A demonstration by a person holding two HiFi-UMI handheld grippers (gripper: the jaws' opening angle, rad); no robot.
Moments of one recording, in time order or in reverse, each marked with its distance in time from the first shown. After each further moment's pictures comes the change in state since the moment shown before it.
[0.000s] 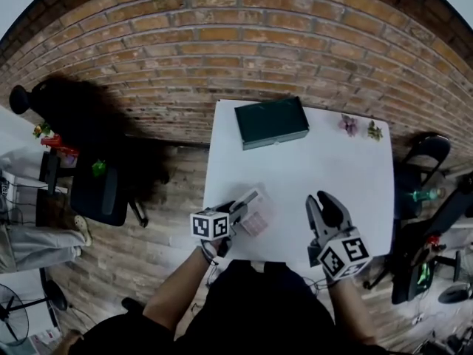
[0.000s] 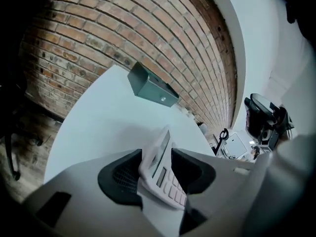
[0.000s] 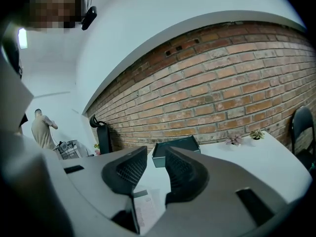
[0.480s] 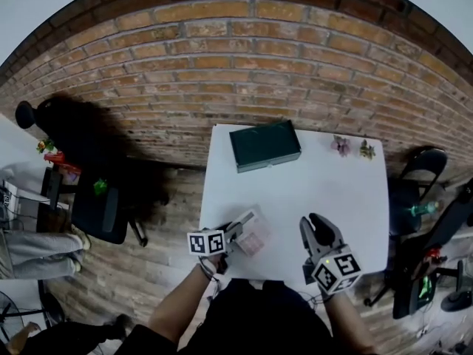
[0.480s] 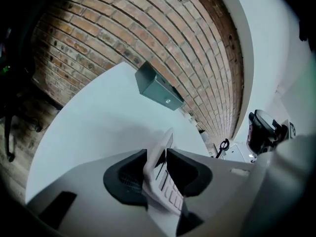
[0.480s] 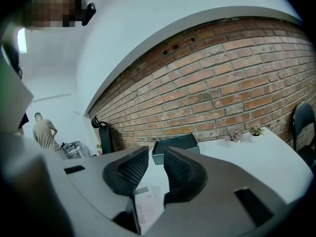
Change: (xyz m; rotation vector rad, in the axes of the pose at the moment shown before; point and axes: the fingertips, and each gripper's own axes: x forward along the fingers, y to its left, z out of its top) left arm 0.010 -0.003 -0.003 -0.120 -0.035 0.000; right arm -0.012 -0.015 -0.010 0.020 0.010 0.025
